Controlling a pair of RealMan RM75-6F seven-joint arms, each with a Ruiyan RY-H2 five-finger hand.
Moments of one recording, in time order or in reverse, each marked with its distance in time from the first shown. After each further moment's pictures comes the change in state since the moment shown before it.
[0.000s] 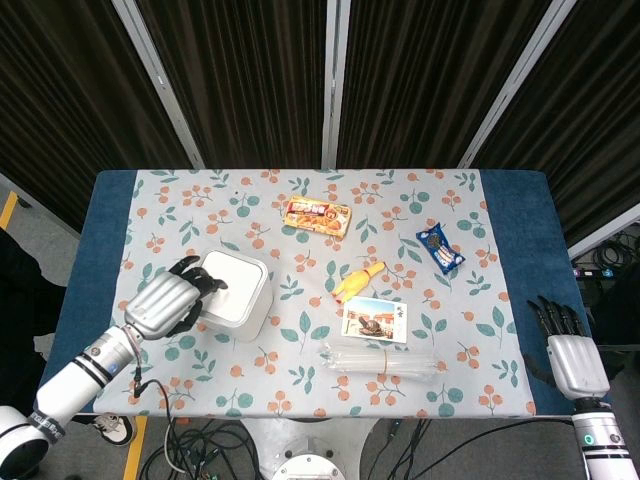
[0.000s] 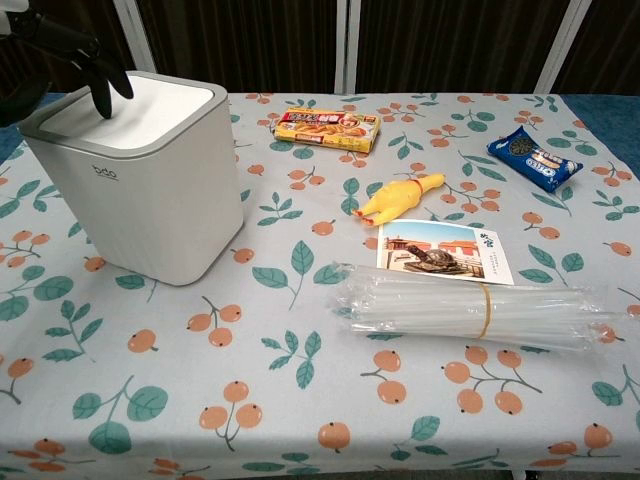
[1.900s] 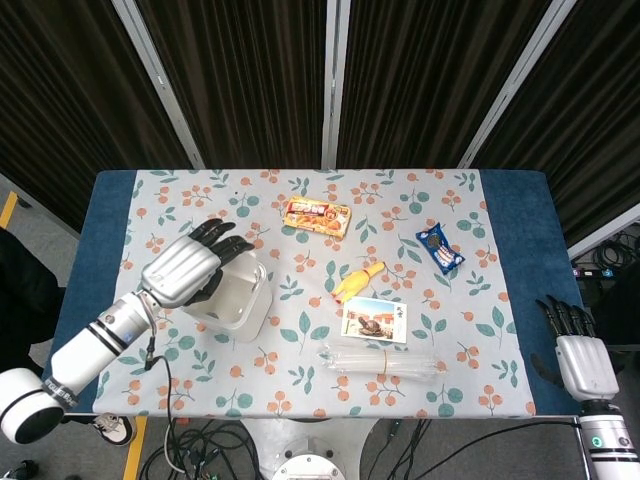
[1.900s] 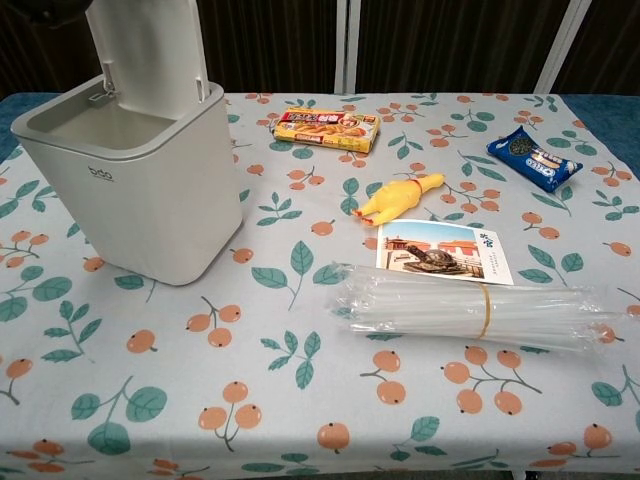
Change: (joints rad) left arm -0.097 0.029 -0.143 0.020 -0.029 -0.045 -0.025; right arm -0.011 0.010 0.002 0.008 -0.004 0.018 0.029
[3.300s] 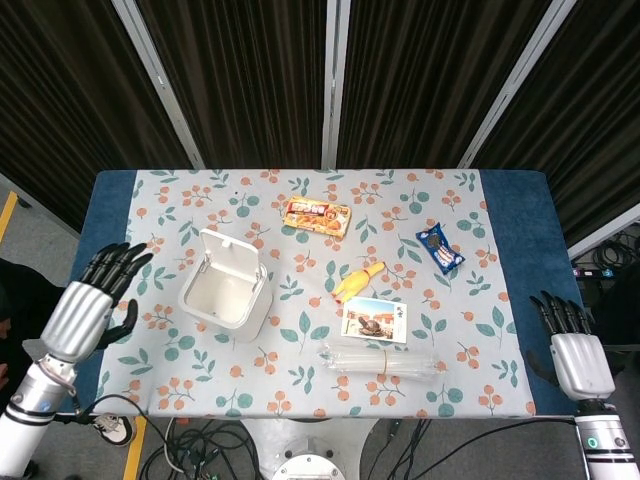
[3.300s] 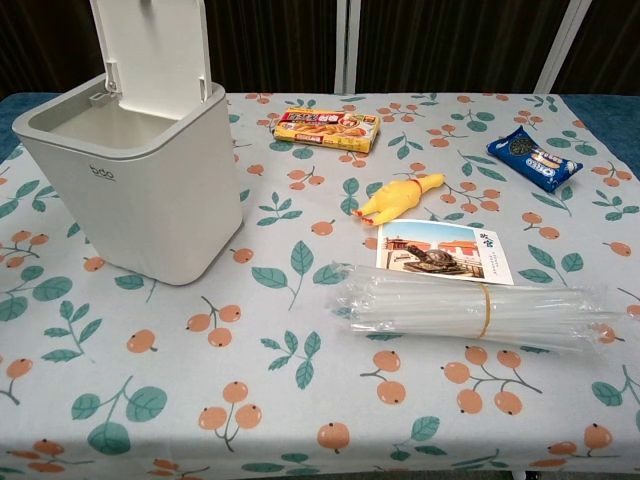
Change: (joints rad) left arm 0.440 -0.155 0.101 0.199 0.384 0.597 -0.253; right arm 0.000 0.012 0.003 -0.057 -0.028 0.037 -0.055
